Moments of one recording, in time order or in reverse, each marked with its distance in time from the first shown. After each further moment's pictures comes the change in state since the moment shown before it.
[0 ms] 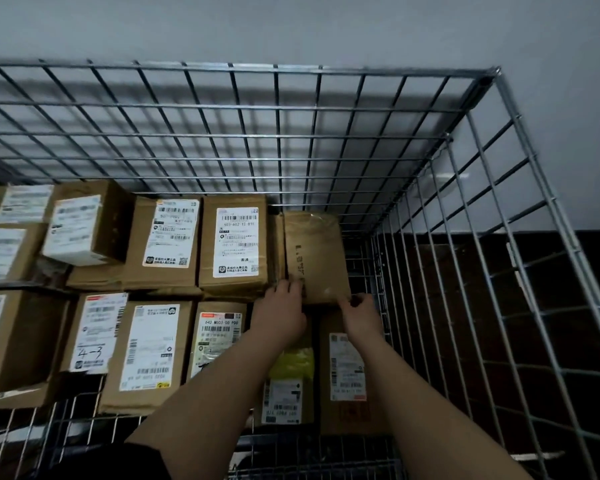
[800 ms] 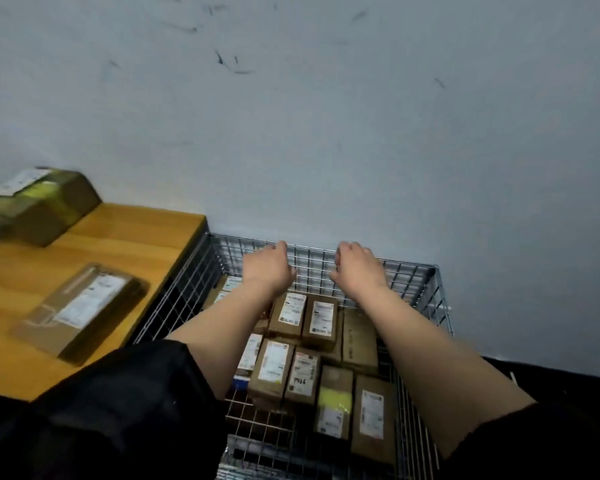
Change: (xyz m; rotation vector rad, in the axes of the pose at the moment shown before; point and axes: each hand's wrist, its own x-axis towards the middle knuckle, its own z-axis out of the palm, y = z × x) left_hand -0.403 -0.031 -0.351 0.099 0.611 -0.249; right_hand -0.459 -0.251 -0.139 -0.835 0.287 -1.062
